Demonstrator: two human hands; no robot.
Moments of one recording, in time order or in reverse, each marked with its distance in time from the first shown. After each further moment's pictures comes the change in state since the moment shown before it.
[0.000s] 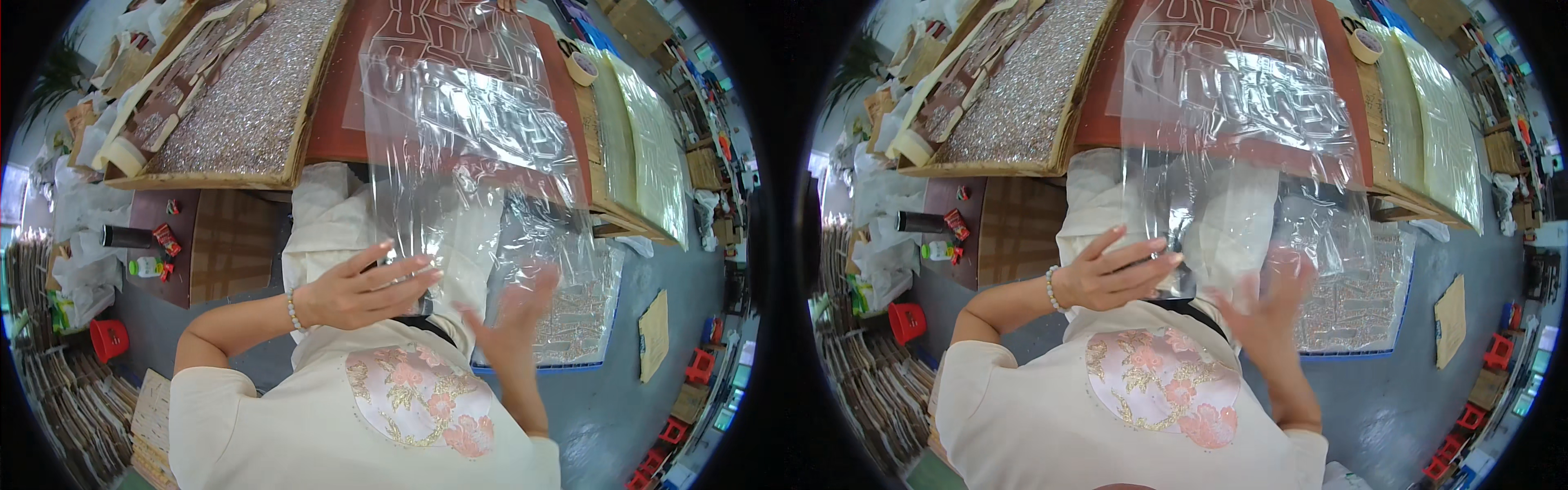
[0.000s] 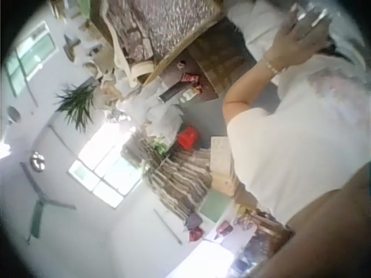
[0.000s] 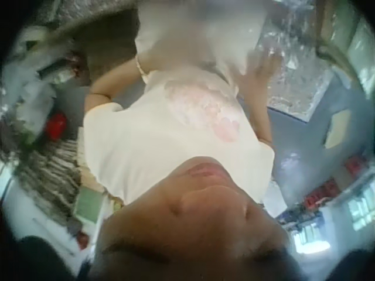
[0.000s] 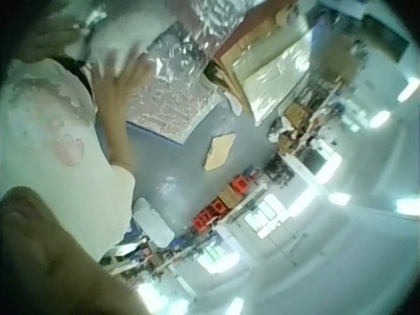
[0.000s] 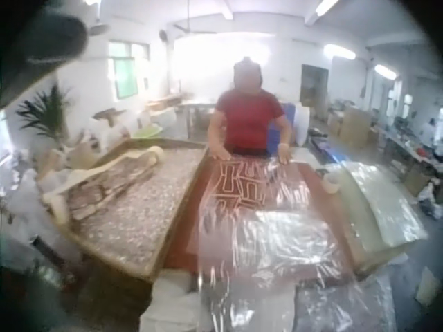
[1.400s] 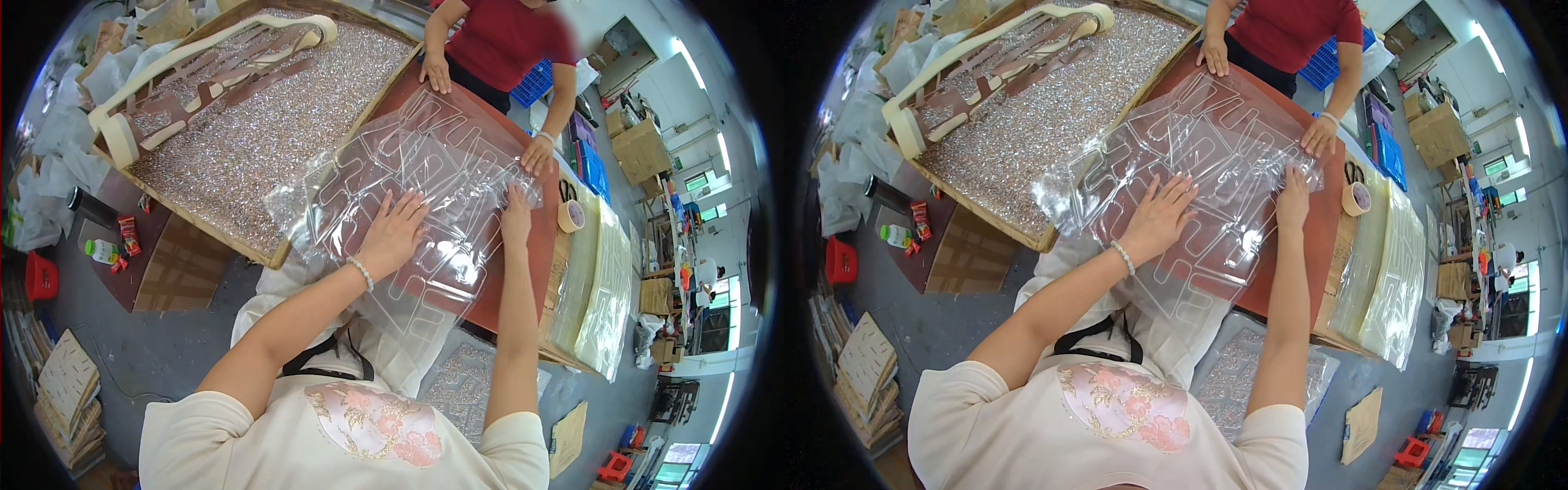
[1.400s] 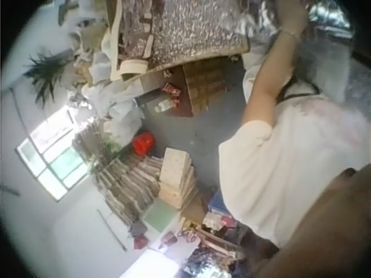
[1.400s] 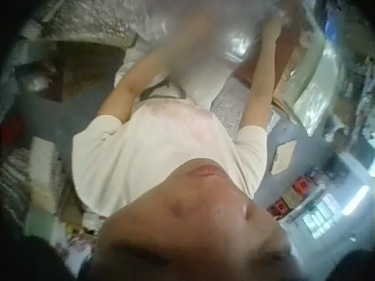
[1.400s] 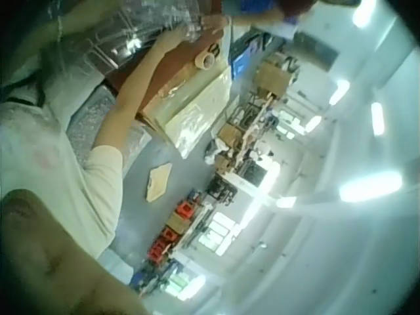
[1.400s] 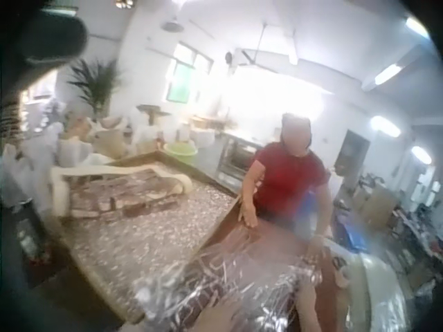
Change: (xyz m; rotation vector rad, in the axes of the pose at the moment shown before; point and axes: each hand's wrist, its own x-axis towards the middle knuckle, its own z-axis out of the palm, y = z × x) left_hand 0.067 -0.239 0.148 0.025 0.012 -0.889; right_hand 0.474 0.156 0.146 -0.343 0.080 -0.238
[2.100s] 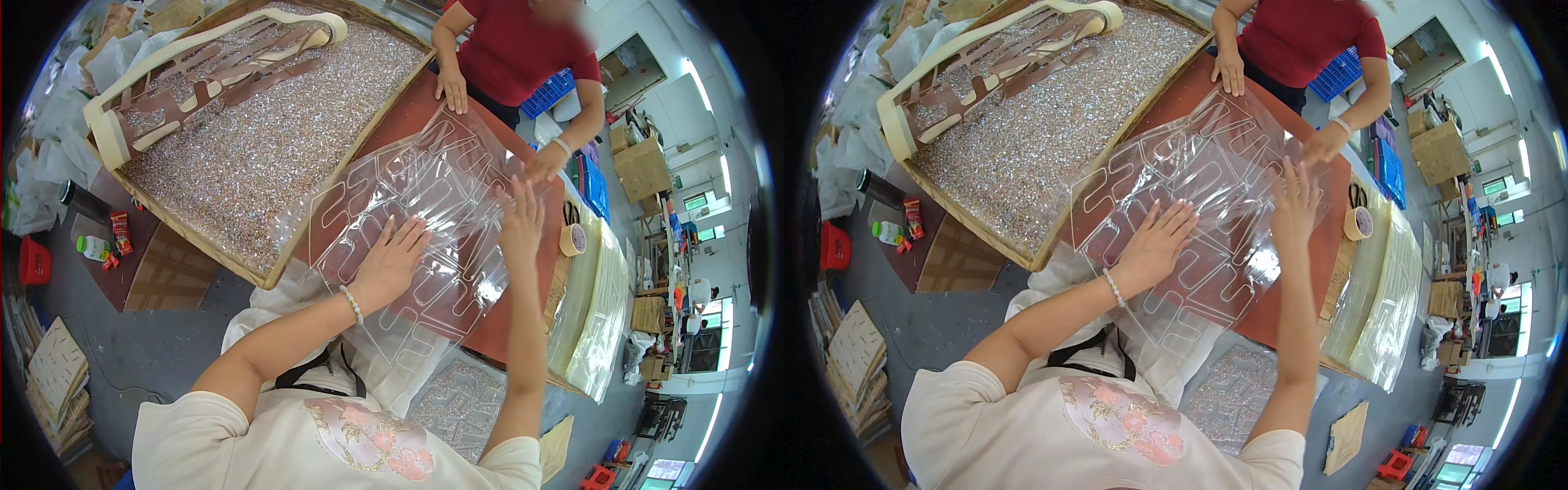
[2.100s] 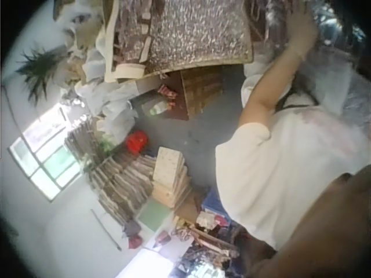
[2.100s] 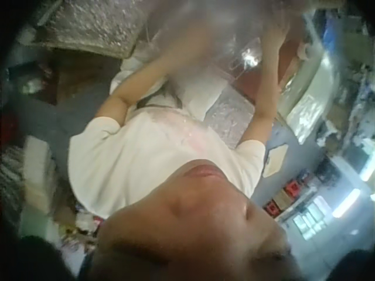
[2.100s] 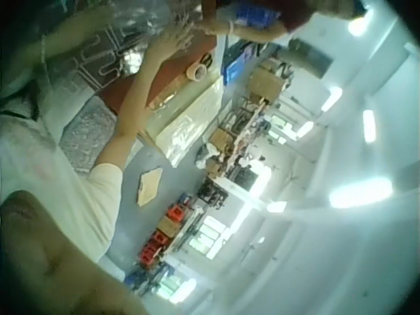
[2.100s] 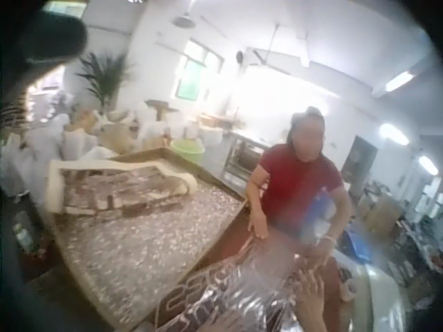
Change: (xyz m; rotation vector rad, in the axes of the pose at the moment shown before) left_hand 0.009 -0.026 -0.006 0.014 -0.032 0.033; right_hand 0.046 -0.084 -0.047 -0.376 0.068 -0.439
